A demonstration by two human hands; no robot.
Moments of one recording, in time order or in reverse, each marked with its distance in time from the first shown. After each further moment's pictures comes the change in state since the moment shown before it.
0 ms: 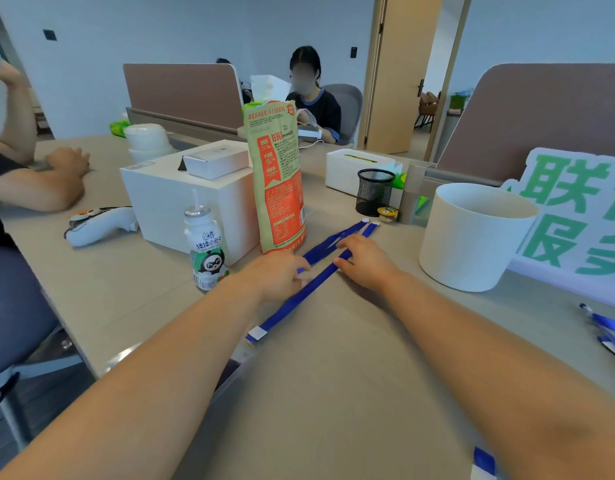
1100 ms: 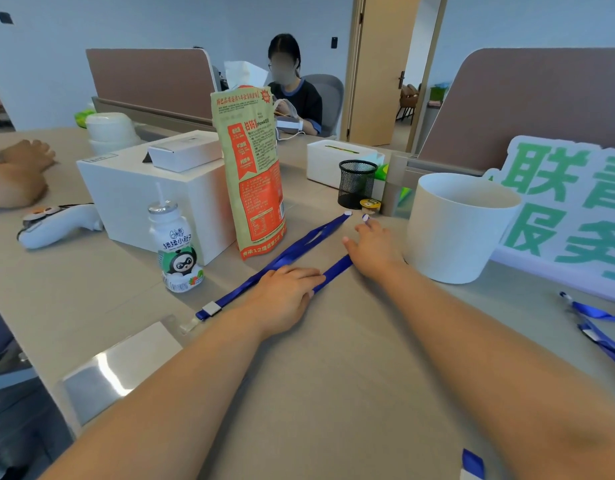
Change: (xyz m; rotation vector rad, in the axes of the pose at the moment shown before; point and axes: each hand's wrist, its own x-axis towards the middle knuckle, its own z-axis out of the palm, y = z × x) left_hand 0.010 0.020 0.049 -0.048 0.087 0.196; right_hand 0.007 0.034 -0.005 -0.109 0.065 0.302
